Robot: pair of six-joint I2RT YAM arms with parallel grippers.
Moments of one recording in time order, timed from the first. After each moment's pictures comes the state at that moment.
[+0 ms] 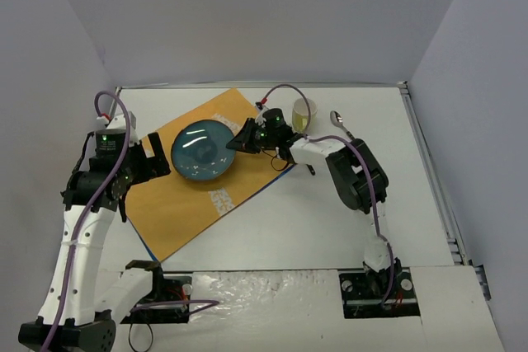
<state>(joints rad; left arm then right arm) -0.06 0.92 1.17 -0.98 -0.06 -0.31 0.60 2.17 1.41 0.34 -0.47 0.94</state>
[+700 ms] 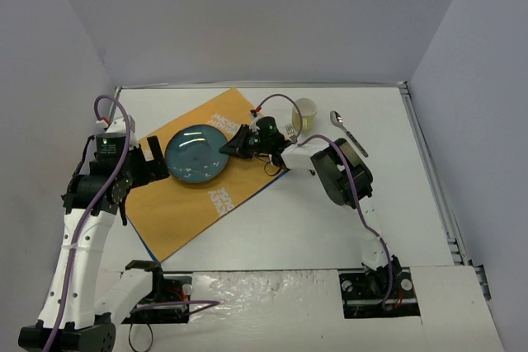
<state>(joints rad) -0.06 0.90 1.15 -0.99 -0.09 -0.31 0.63 2.32 1.46 0.48 -0.48 1.05</state>
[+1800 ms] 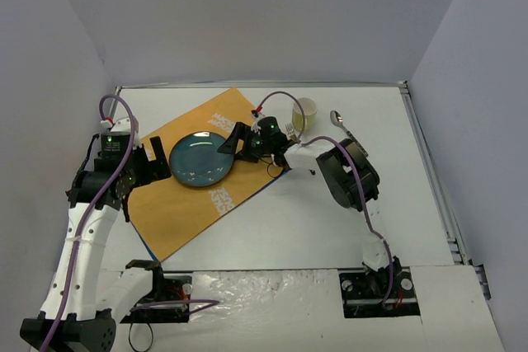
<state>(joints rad) -0.06 0.93 1.12 -0.97 -0.09 -0.31 0.63 2.25 1.39 0.39 -0.42 0.90</state>
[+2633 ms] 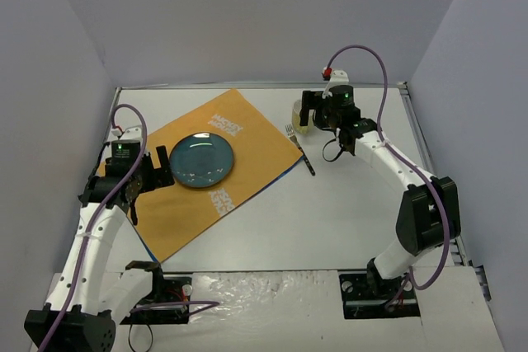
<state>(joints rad) -0.06 0.93 0.97 -0.86 -0.11 -0.27 0.34 1.59 1.23 -0.10 0.08 0.20</state>
